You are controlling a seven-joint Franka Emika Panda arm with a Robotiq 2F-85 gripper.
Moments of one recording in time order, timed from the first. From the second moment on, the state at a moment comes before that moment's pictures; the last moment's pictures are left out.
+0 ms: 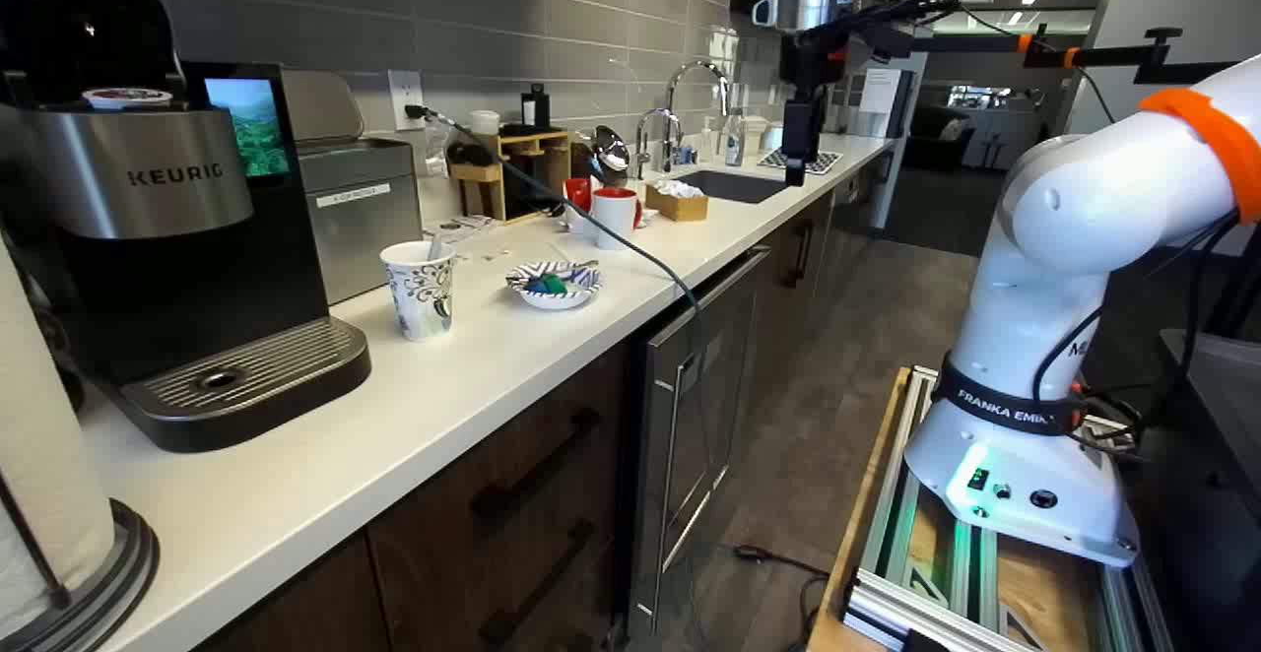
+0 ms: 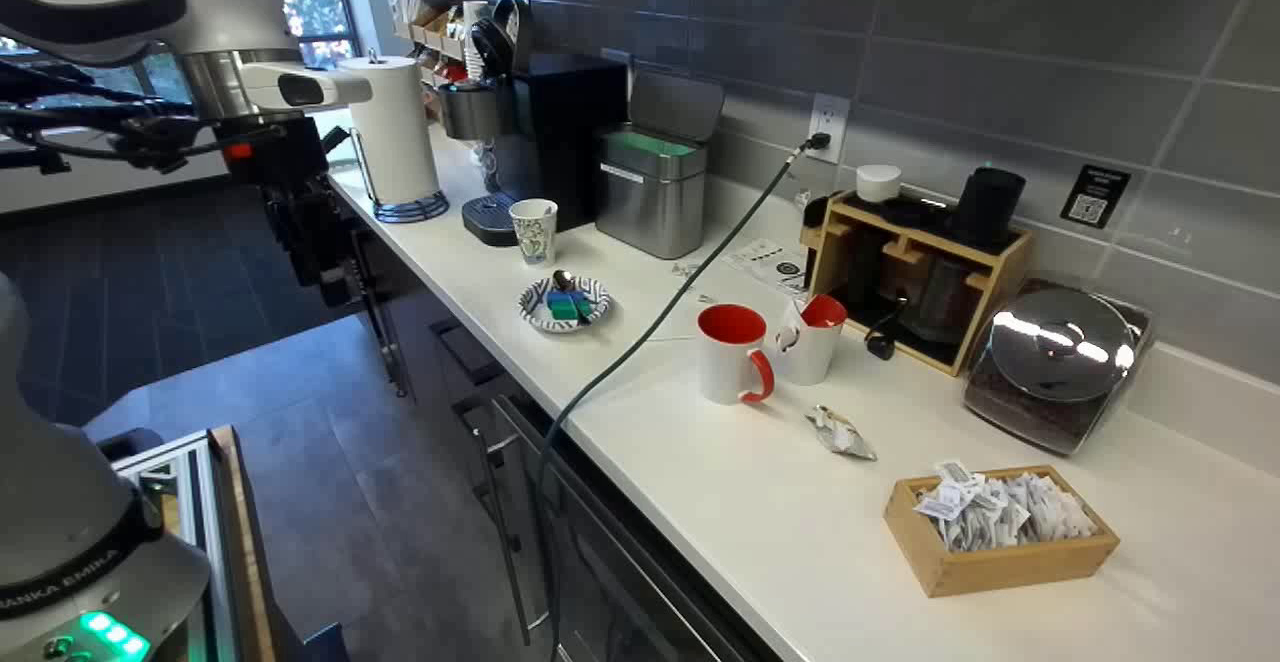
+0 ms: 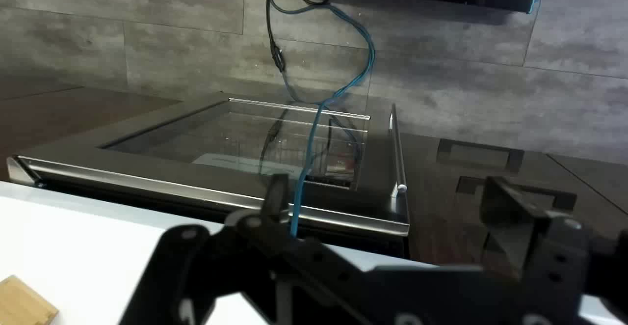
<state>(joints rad) -0.01 -0.95 0.04 -2.73 -0.19 1.77 -0.09</state>
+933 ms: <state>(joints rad) -0.02 -0.94 0.03 -2.73 -0.18 1.78 -0.04</state>
